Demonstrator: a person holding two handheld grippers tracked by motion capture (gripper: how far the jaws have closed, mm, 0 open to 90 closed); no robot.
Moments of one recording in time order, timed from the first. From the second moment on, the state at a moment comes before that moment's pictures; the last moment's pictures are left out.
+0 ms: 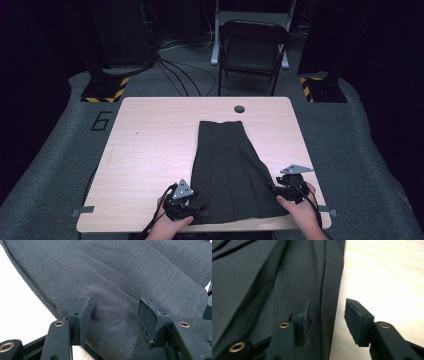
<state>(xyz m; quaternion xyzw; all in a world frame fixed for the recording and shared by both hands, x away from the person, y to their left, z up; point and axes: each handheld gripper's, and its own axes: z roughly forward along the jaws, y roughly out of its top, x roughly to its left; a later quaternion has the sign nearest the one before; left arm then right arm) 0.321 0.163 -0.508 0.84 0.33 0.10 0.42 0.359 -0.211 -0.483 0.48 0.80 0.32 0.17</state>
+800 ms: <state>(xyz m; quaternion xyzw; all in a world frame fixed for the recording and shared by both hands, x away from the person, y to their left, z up) 0.361 0.169 -0.523 0.81 0.40 0.11 0.41 0.386 -0.200 -0.514 0.48 0.80 0.33 0.16</state>
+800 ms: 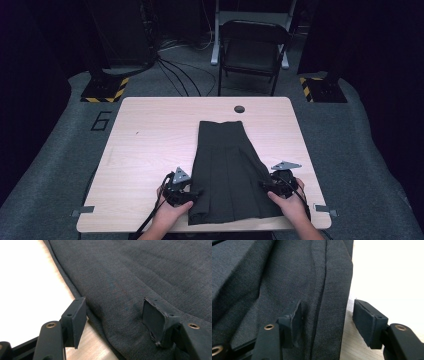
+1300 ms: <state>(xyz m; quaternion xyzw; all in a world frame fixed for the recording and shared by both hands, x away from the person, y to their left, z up) 0.361 0.168 -0.528 0.80 0.40 0.10 0.43 0.382 -0.192 -0.514 0.47 0.80 0.34 0.14</state>
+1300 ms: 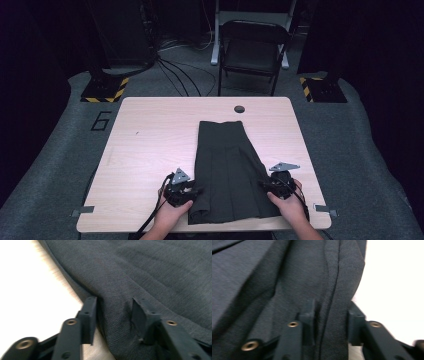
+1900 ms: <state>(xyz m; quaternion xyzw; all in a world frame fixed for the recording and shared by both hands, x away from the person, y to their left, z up) 0.363 0.200 -0.505 0.81 0.40 0.14 0.40 0.379 -0.160 -0.494 0.42 0.83 0.34 0.12</state>
